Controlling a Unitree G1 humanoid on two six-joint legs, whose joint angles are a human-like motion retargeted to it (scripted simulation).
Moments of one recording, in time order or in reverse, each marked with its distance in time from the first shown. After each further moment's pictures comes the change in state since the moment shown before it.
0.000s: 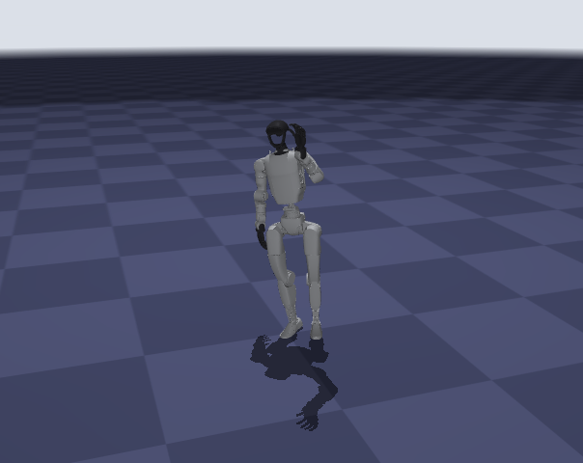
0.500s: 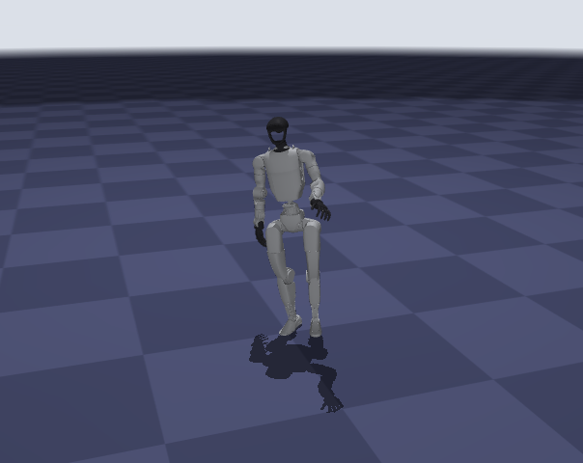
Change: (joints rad) left arm 0.486 -0.365 -0.119 0.572 0.047 0.288 -0.250; right arm -0.015 0.027 -0.012 -0.010 -0.035 0.012 0.015; waist 0.048 -0.046 0.065; left_leg 0.020 -0.020 -0.042 -0.006 0.019 0.005; right_leg 0.052 -0.019 -0.043 -0.010 -0.008 0.009
